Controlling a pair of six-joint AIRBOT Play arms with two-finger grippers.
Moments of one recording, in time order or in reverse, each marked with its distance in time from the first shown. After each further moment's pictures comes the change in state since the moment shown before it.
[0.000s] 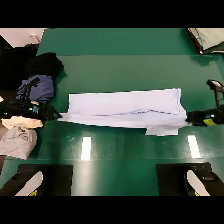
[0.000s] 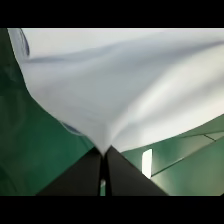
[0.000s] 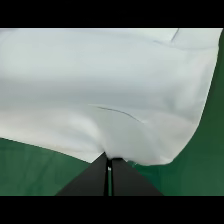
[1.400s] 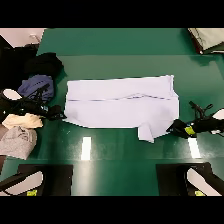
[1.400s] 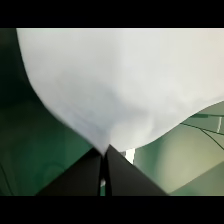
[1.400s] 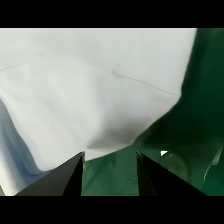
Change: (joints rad) left arm 0.000 -0.246 -0.003 -0.002 0.082 0.047; right arm -0.161 -0.226 -0.300 0.274 -0.148 -0.056
